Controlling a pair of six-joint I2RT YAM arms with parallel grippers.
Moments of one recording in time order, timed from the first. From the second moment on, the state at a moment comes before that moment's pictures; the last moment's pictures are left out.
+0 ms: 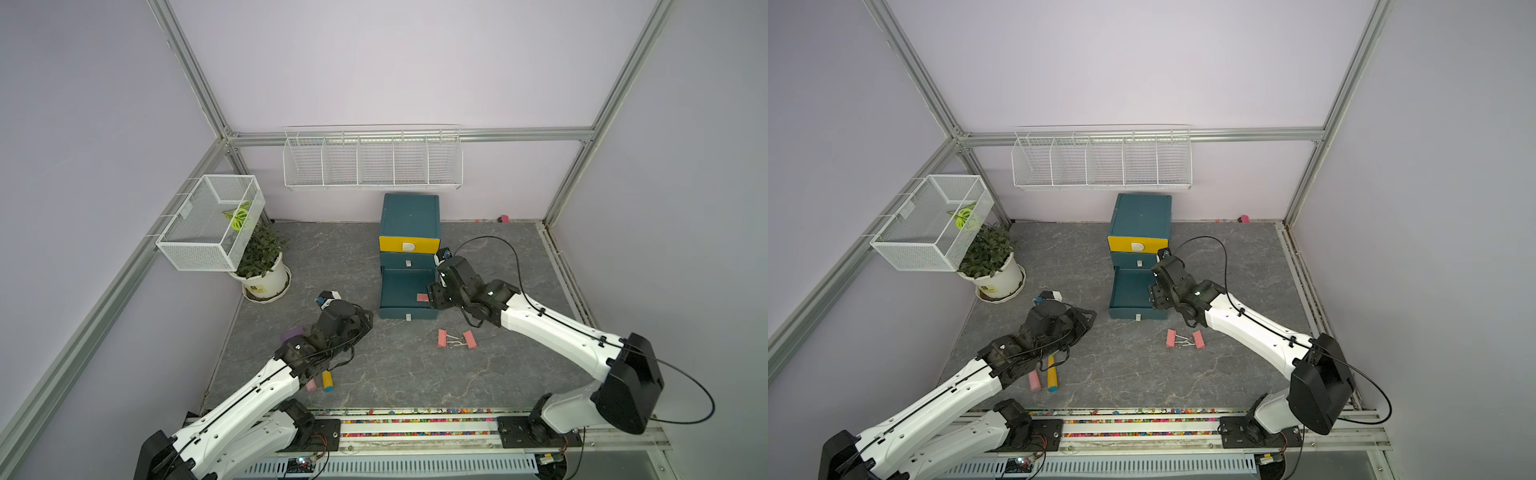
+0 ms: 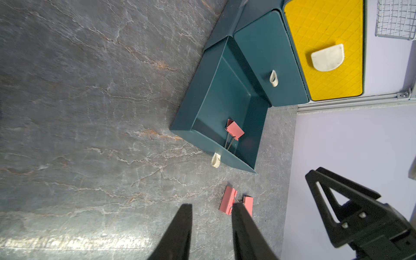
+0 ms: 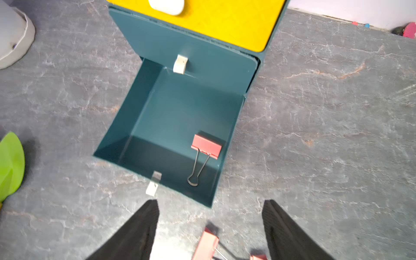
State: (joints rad) left arm -0.72 0.89 0.63 -0.38 -0.10 -1.22; right arm 0.75 1.45 1.15 -0.57 0.26 0.30
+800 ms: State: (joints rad) left arm -0.60 0.87 0.68 -0.33 0.01 -1.10; right arm 0.76 1.40 0.88 -0.71 -0.04 -0.46
